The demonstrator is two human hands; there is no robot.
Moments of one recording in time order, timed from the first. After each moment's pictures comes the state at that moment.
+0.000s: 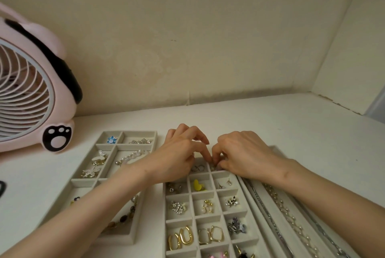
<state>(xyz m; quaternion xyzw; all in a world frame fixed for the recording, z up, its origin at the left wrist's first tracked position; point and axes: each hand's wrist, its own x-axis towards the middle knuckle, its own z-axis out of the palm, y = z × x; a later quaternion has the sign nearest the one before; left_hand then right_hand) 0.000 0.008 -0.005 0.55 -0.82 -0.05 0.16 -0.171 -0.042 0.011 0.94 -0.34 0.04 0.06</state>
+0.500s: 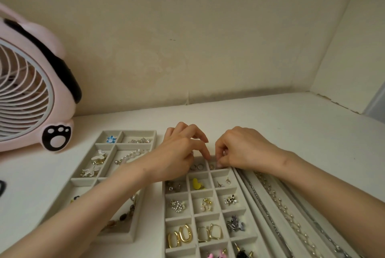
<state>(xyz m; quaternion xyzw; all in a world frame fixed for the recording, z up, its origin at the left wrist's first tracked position) 0.000 0.010 -0.002 0.55 -0.82 -0.05 0.16 -0.168 -0.047 0.021 0.92 -0.39 0.01 -0.03</state>
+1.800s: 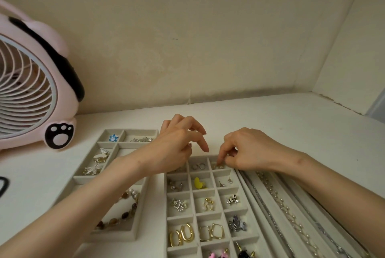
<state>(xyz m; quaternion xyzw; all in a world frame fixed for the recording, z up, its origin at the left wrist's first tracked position) 0.008 0.013 0.009 0.56 -0.80 -0.06 0.19 -0.180 -0.043 0.025 0.92 -0.39 0.02 -0.11</state>
